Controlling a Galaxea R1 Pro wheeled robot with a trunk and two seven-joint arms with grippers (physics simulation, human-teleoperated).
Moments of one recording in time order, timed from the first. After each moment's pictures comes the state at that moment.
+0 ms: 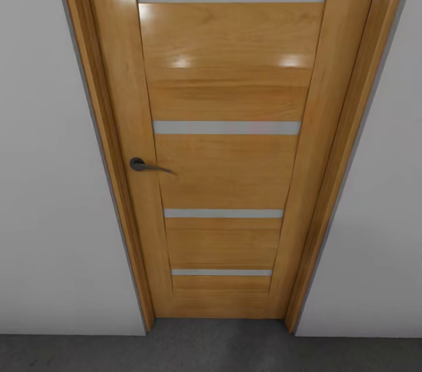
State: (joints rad) left arm 0.00 0.00 0.01 -0.03 0.15 -0.01 0.01; right arm 0.00 0.00 0.00 0.00 0.19 -0.04 -0.01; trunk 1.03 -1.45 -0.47
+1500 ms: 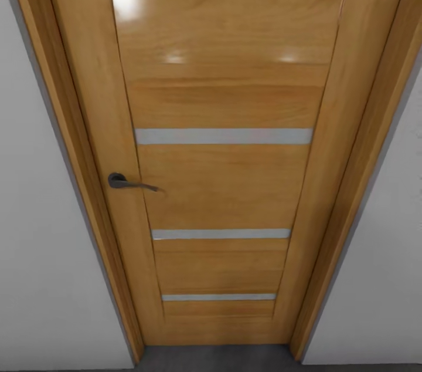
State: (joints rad) left arm 0.00 -0.01 0.02 -0.03 0.15 -0.01 0.01; right arm 0.00 0.00 0.00 0.00 0.19 -0.04 0.00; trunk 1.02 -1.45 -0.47
